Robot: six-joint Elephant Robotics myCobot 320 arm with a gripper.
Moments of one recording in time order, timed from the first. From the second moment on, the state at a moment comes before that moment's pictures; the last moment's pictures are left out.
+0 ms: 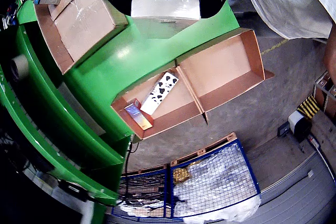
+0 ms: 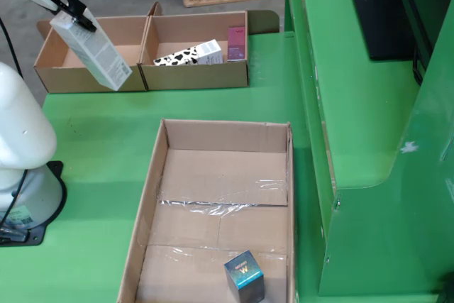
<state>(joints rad) 1.44 0.00 -0.02 -1.06 1.44 0.39</state>
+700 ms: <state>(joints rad) 1.76 -0.04 -0.02 -1.05 1.39 0.47</state>
